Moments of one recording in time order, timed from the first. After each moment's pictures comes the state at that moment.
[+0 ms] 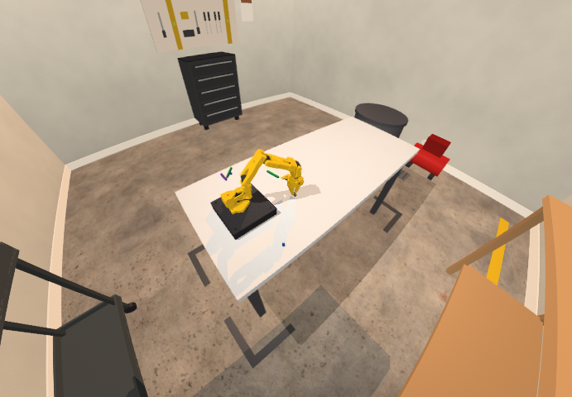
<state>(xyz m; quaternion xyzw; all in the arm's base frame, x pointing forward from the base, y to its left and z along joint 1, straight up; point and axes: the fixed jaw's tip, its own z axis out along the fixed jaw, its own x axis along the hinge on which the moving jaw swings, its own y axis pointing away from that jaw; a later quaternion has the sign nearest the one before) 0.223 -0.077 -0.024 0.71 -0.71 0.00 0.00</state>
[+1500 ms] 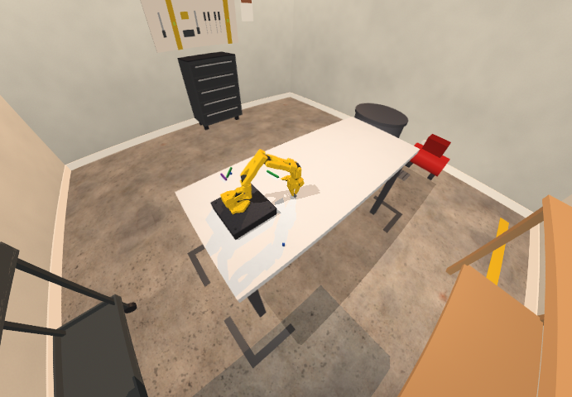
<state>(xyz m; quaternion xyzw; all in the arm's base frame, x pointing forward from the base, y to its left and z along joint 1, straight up) 0.224 -0.078 -0.031 0.71 -0.71 0.00 0.00</state>
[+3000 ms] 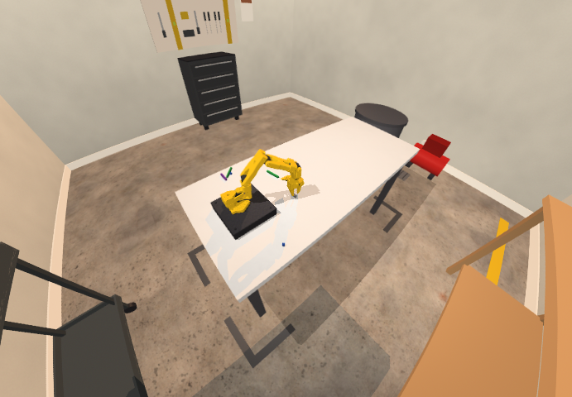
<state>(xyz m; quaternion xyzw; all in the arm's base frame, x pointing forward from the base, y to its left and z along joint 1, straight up) 0.224 -0.078 -0.031 0.71 -0.71 0.00 0.00</state>
